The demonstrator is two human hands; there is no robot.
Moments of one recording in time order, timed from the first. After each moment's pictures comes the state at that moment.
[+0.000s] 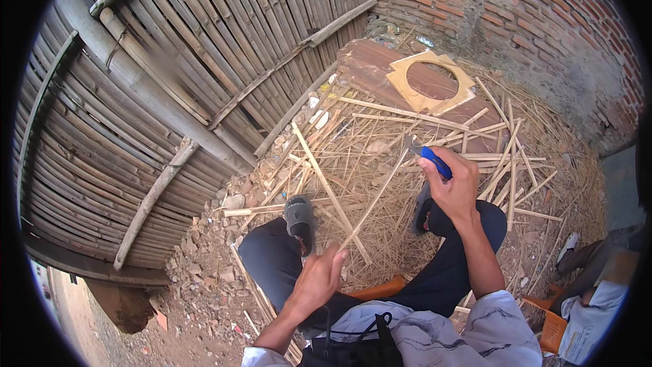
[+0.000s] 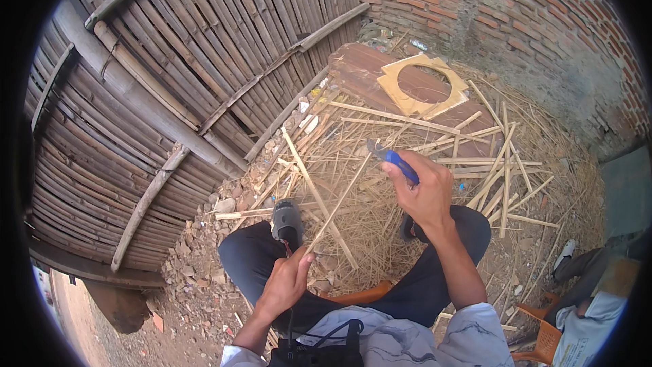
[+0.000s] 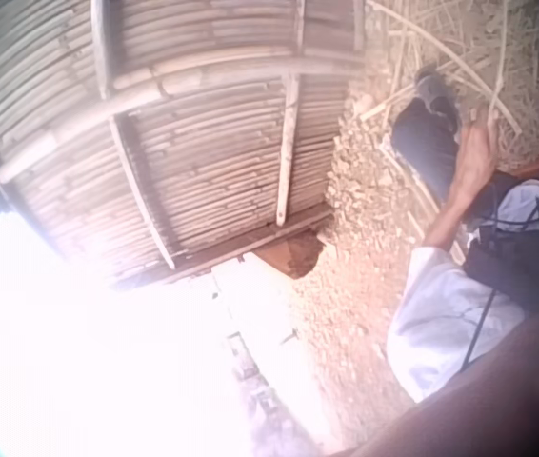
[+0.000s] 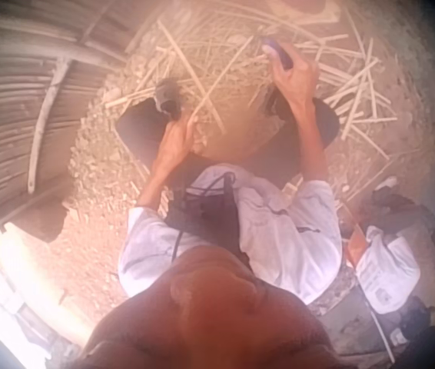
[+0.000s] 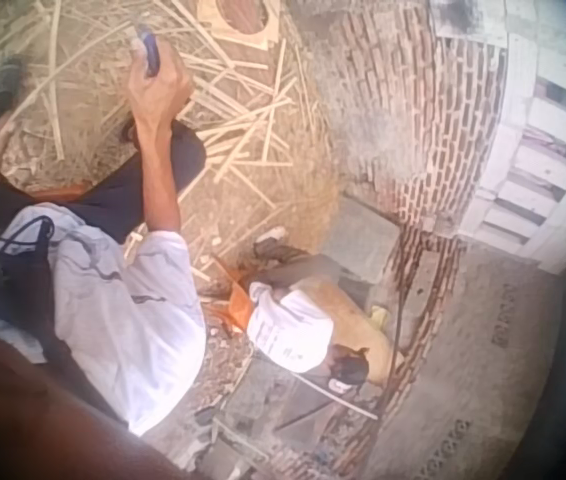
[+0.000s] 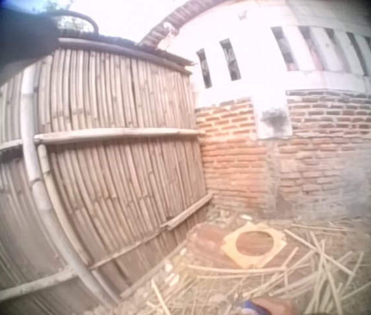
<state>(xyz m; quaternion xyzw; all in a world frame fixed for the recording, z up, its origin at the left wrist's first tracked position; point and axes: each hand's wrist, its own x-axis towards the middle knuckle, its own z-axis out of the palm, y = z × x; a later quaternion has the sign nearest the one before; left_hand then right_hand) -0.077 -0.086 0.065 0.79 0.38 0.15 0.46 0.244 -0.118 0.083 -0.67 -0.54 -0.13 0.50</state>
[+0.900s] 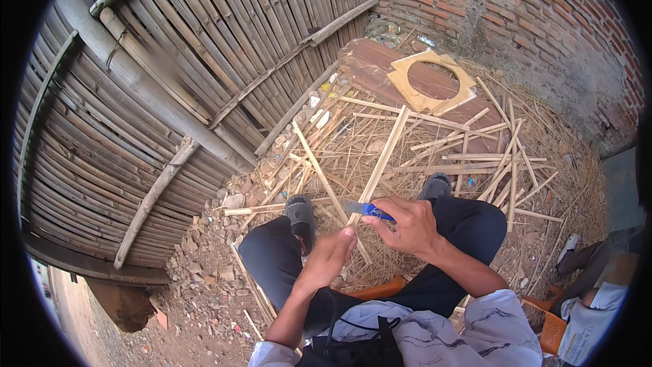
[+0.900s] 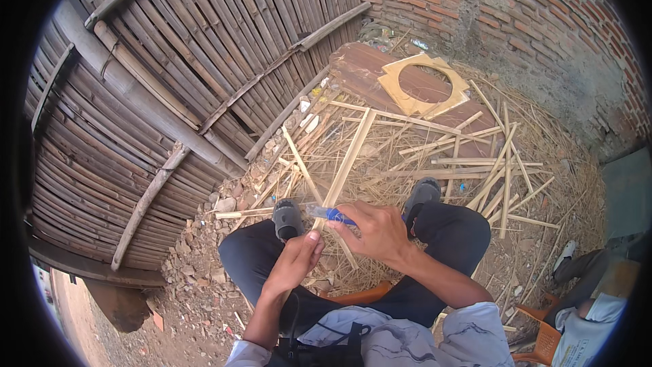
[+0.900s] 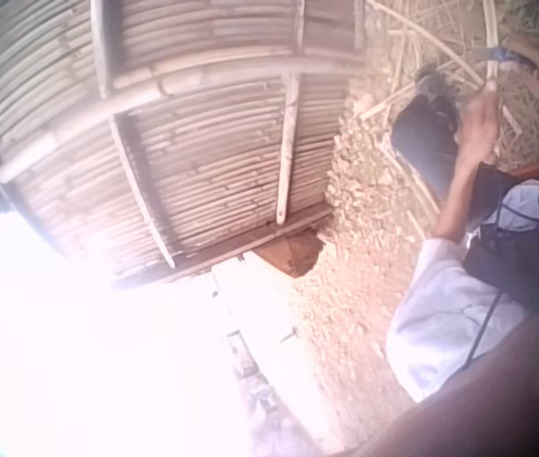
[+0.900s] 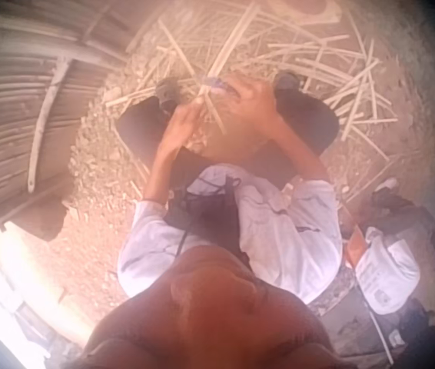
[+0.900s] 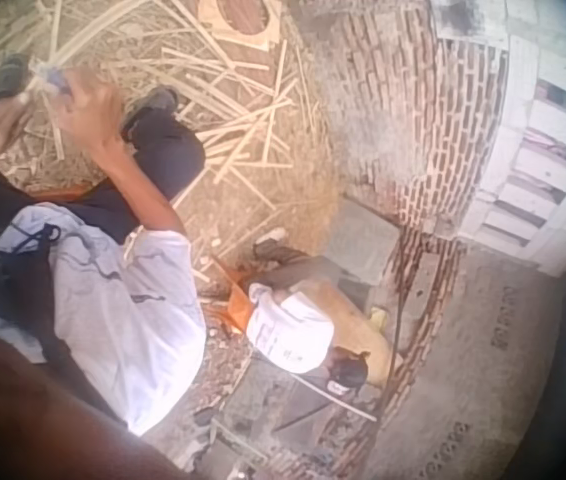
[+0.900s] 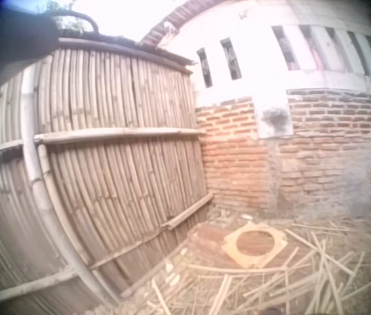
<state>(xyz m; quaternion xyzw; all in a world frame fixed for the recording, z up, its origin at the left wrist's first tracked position) -0.050 -0.058 0.040 0.70 0.34 0.17 0.61 0.171 -0.127 0.056 -0.62 -0.67 0.02 0.40</state>
